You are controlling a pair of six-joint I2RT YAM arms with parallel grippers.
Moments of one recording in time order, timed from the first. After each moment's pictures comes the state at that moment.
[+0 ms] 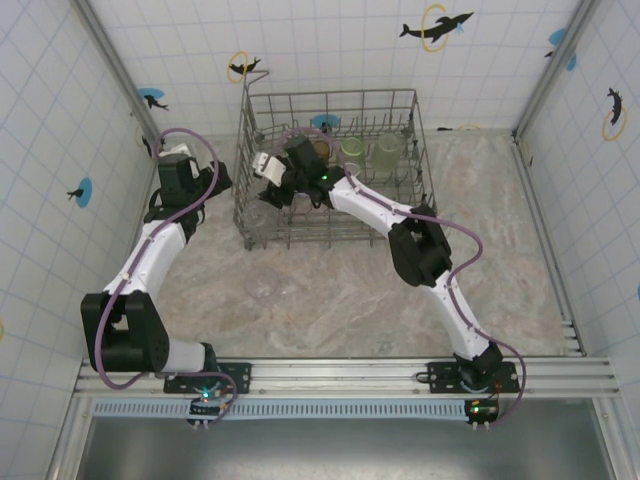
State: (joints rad) left arm -0.03 1.39 1.01 -0.14 0.02 -0.38; right arm 0.77 2.41 2.12 -0.26 -0.33 -0.51
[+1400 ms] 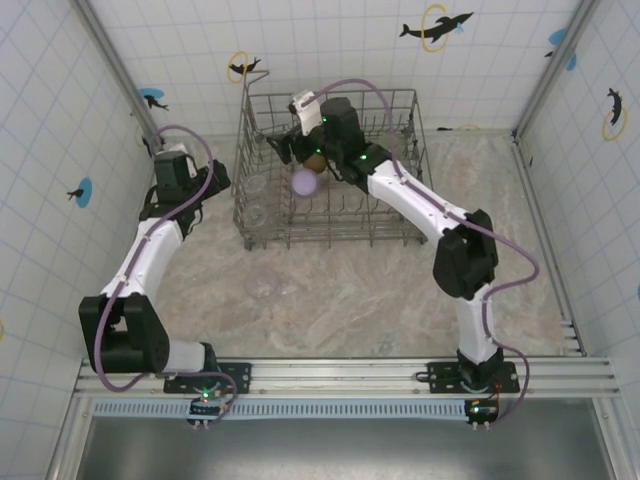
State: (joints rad) left arm -0.01 1.37 1.05 -0.25 0.06 -0.40; right arm 0.70 2.02 1.92 -0.11 -0.18 0.01
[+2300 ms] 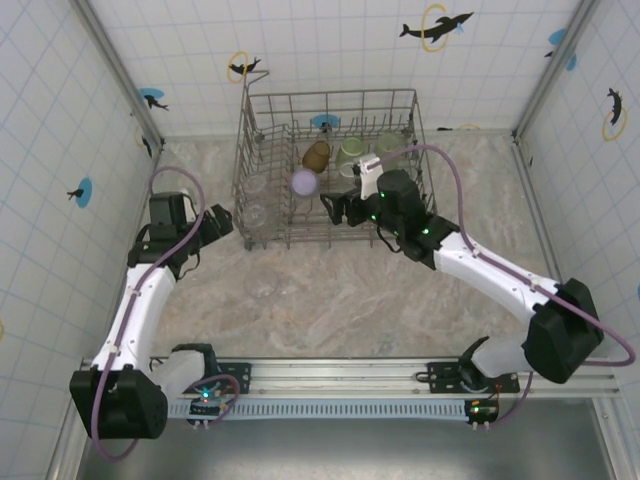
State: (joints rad) left arm -0.01 1.03 0.85 -0.60 0.18 -0.44; right arm 0.73 1.35 1.02 0.00 -0.02 0.27
